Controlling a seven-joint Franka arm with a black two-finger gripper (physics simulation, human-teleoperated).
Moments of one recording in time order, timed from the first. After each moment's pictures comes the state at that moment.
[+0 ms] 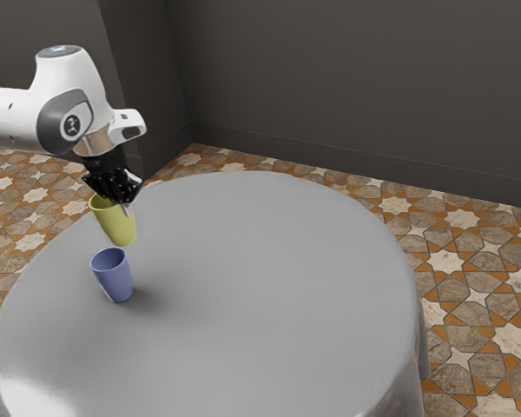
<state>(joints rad) 0.02 -0.06 0.14 -2.07 0.01 2.13 0.01</state>
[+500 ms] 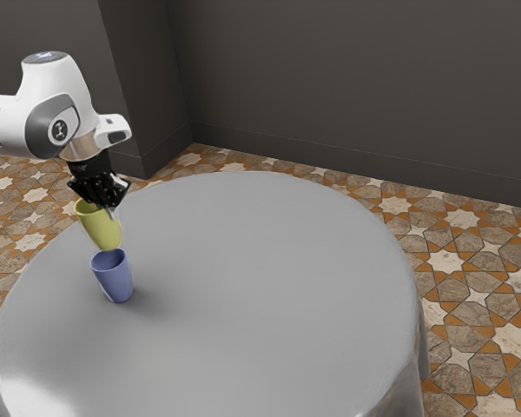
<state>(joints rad) 0.07 -0.06 0.14 -2.10 0.02 2.14 0.01</state>
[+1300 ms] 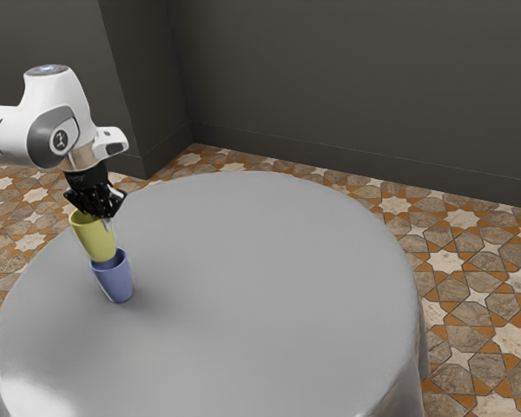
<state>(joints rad) 0.10 -0.02 0.14 -2.11 0.03 2.14 0.00</state>
